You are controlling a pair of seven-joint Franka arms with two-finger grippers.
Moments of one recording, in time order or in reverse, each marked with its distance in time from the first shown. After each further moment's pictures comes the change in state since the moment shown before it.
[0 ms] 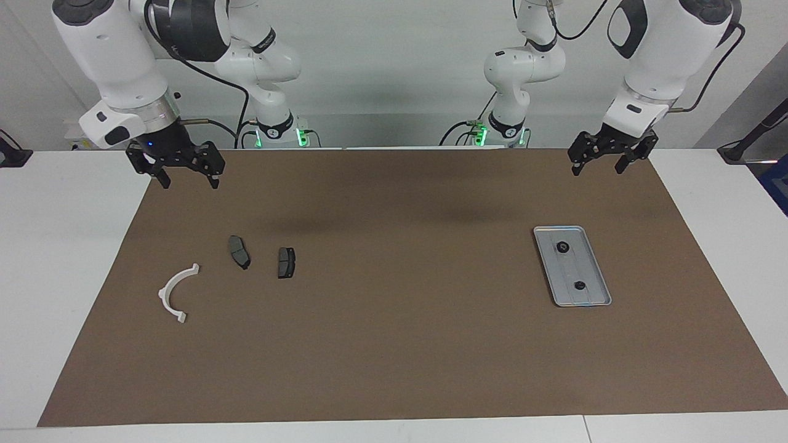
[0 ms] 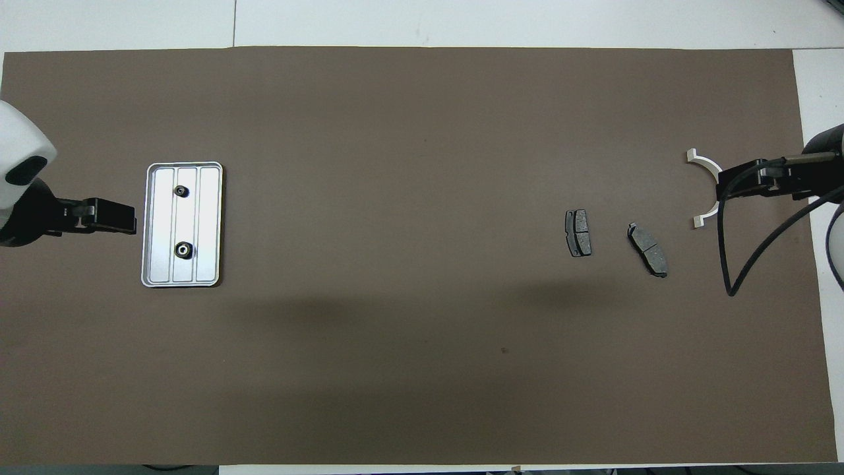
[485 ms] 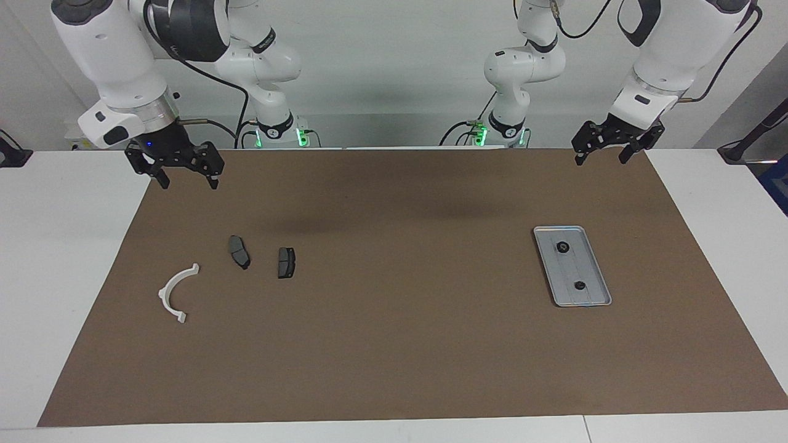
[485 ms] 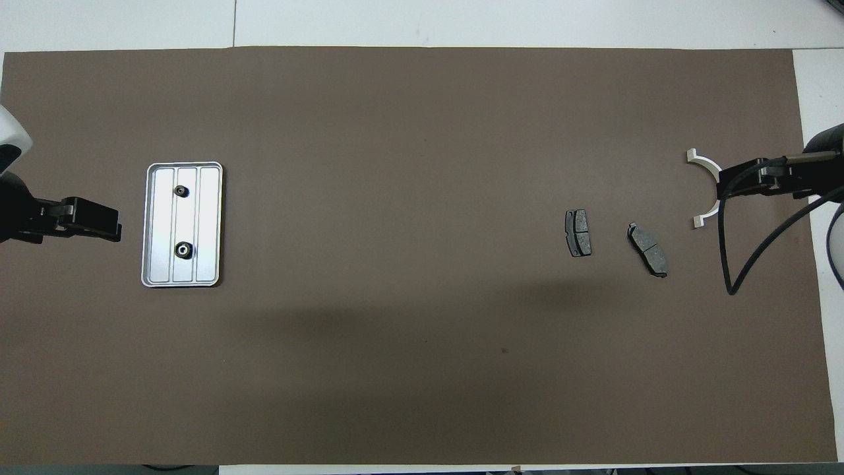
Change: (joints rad) left arm 0.000 0.058 0.000 0.180 0.000 -0.214 0.000; right arm 0.000 0.000 0.000 0.000 0.000 0.006 0.000
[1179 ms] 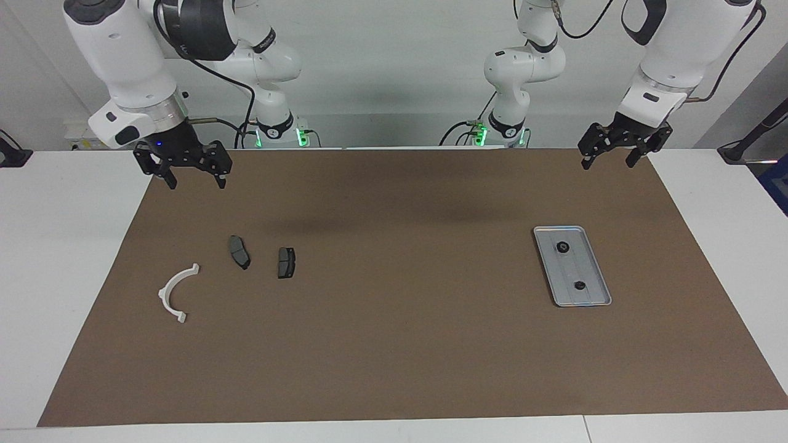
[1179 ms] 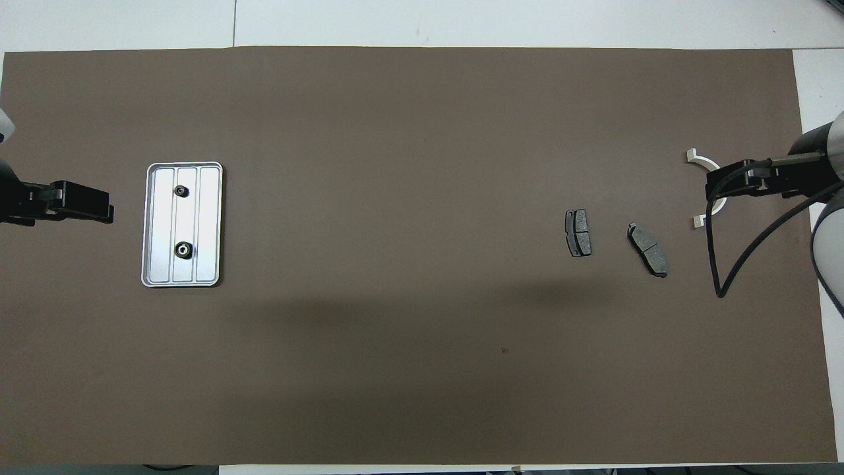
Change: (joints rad) left arm 0.001 0.008 0.011 0.012 0.000 0.068 0.000; right arm 0.019 0.000 0.005 0.000 0.000 0.000 0.000
